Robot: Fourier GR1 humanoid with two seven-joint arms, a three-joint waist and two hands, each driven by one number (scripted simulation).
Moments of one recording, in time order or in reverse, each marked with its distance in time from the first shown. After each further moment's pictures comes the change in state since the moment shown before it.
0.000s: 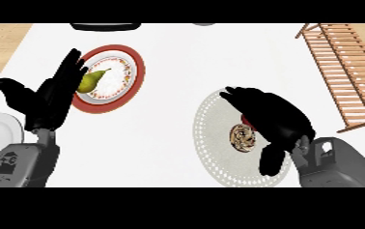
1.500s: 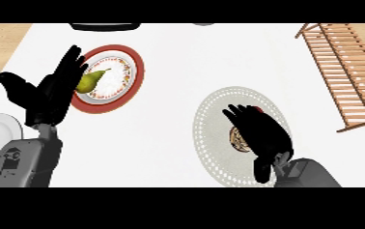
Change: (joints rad) left arm -0.035 -0.067 0.085 0.016 -0.078 -0.067 0.029; right arm 0.240 0.198 -0.055 0.135 0.487 0.027 -0.217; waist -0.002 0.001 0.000
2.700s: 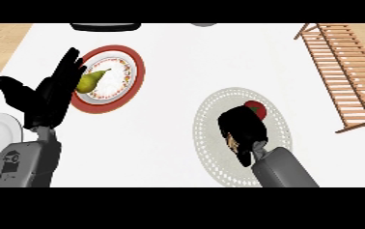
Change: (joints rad) left arm 0.017 -0.027 0.038 -0.006 -0.026 -0.035 -0.011; right arm -0.053 0.165 -0.056 0.319 0.253 -0.226 -0.241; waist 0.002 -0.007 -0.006
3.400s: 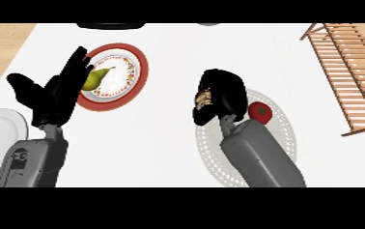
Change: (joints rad) left arm -0.017 -0.019 -0.026 0.000 -0.016 0.006 0.017; right arm -0.246 0.172 -0.070 0.012 -0.222 -0.391 0.573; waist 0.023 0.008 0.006
